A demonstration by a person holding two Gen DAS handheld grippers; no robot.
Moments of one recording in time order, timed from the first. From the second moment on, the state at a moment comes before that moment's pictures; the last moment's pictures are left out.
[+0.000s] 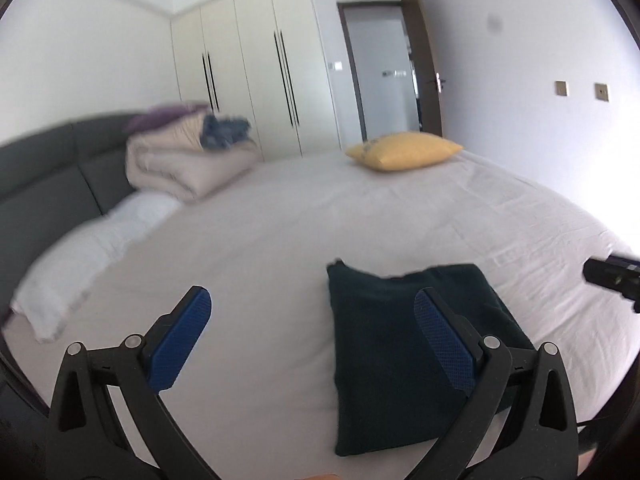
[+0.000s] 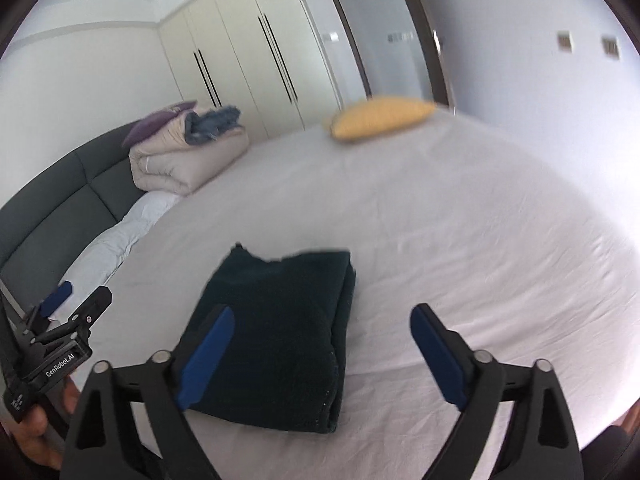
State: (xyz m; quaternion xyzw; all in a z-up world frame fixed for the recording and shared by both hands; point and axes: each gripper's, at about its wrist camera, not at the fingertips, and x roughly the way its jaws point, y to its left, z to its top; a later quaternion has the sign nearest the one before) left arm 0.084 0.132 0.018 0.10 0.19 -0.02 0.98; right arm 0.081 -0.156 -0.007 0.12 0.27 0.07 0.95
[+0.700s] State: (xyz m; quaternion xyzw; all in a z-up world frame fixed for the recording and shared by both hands) left arm 0.065 0.152 0.007 0.02 0.31 0.02 0.95; right arm 0.017 -0.130 0.026 0.07 0.23 0.02 0.97
